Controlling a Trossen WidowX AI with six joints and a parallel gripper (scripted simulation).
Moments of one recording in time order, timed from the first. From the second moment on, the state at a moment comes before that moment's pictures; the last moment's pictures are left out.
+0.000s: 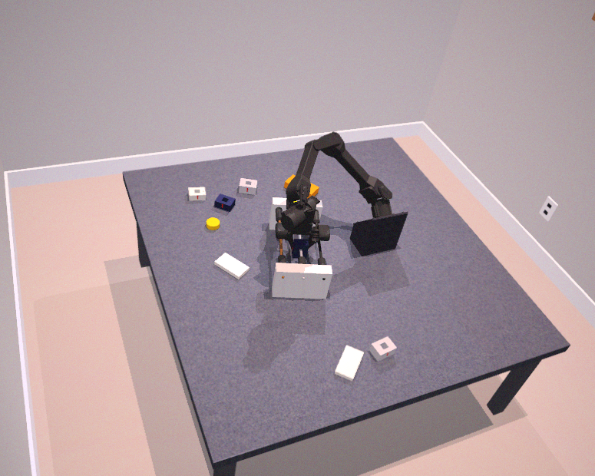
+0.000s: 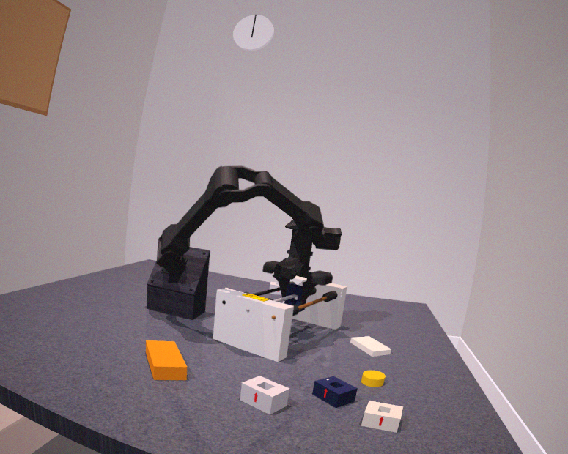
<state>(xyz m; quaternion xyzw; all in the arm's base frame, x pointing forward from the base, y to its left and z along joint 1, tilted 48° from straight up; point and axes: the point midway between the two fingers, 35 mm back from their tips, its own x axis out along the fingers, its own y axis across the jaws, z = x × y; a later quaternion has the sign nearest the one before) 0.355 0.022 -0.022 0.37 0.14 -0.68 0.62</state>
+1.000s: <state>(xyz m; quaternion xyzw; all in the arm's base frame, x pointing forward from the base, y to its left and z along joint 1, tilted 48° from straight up) 0.354 0.022 -0.021 0.36 0.14 -0.68 0.62</state>
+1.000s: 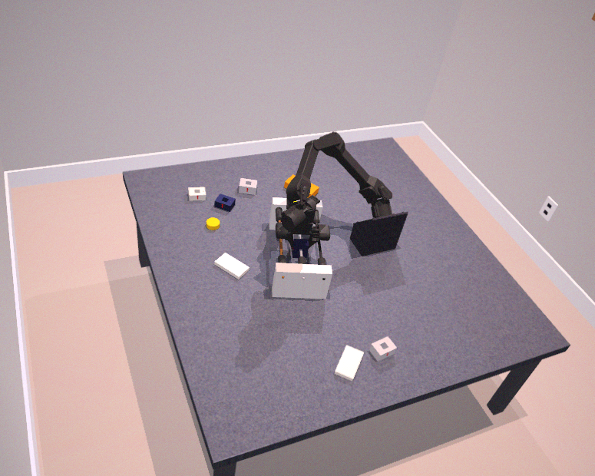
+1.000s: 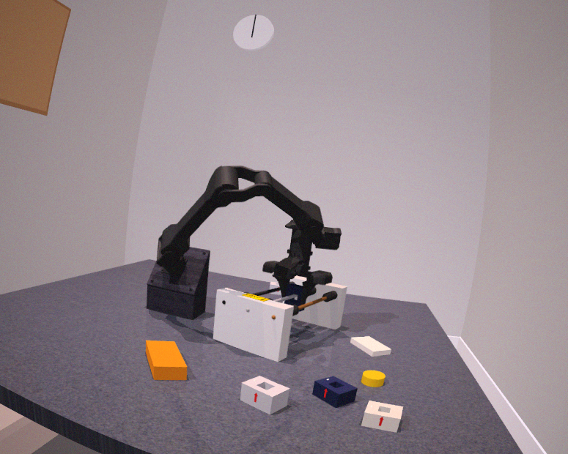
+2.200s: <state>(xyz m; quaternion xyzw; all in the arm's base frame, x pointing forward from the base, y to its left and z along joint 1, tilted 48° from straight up) 0.355 0.022 -0.022 0.37 0.14 -0.68 0.62</state>
